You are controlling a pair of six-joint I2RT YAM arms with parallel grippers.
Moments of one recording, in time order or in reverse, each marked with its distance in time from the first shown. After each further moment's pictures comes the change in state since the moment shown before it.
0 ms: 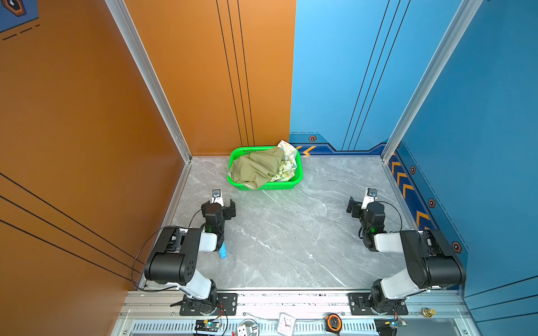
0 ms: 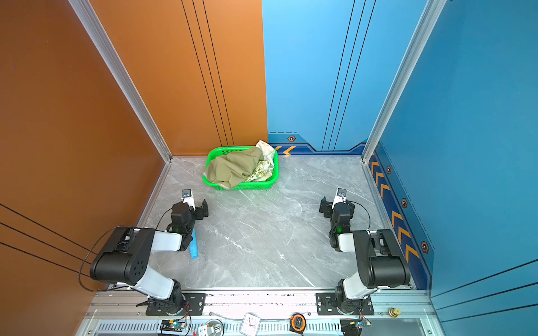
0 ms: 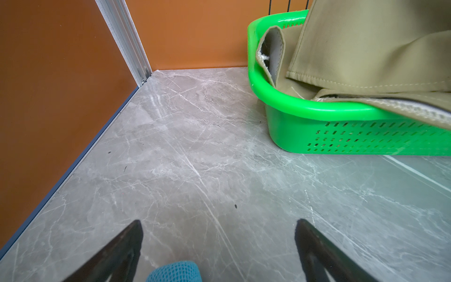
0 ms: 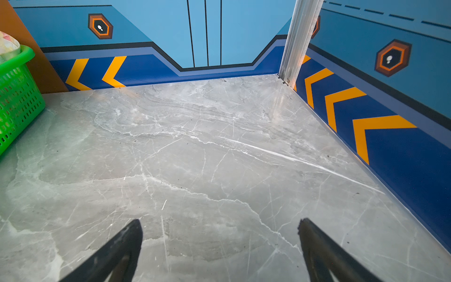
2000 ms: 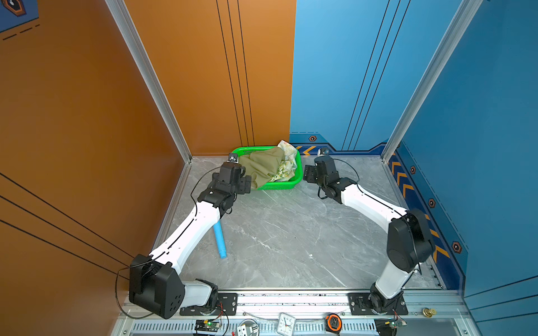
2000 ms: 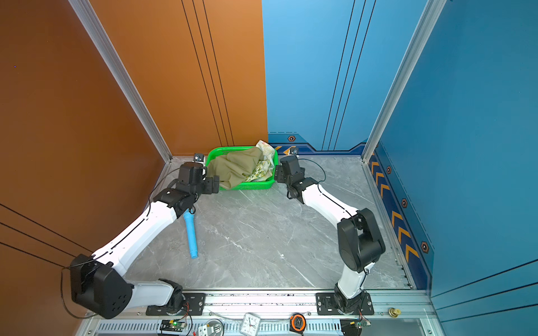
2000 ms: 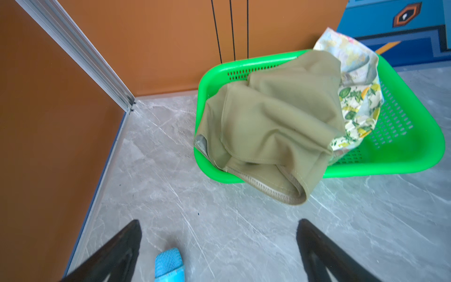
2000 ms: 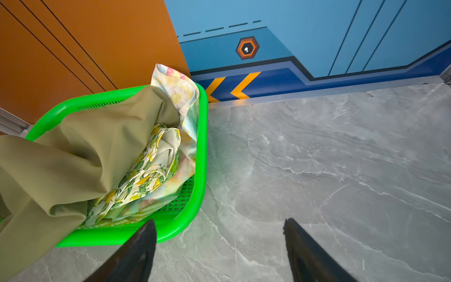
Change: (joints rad) left arm -0.271 -0.225 0.779 -1.290 -0.146 -0.110; right arm 0.465 0.277 1.057 -1.037 0.111 0.352
